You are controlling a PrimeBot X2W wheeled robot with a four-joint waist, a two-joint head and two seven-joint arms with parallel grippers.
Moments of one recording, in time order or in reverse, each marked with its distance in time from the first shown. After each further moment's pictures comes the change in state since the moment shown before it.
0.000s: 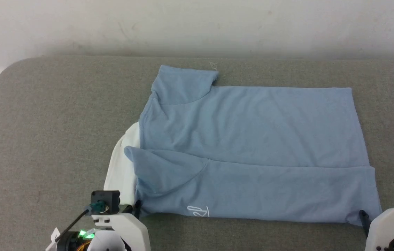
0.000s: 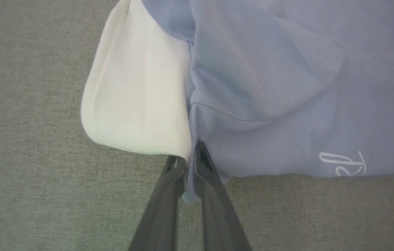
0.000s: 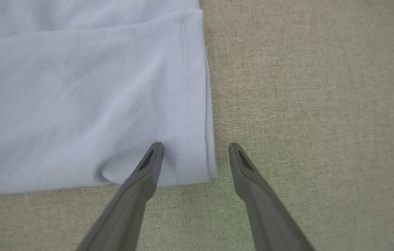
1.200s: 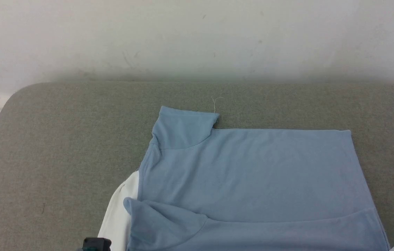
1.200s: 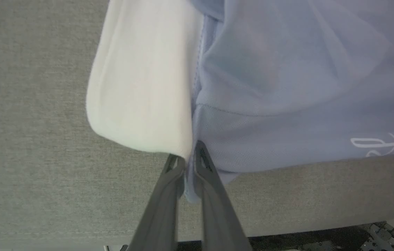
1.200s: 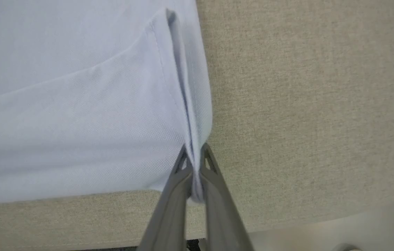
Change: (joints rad) left arm 0.221 0.129 -0.024 -0.143 -0.046 0.058 0.094; right arm 0.170 -0.014 -0.029 -0.137 0.088 0.001 0.188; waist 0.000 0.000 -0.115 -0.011
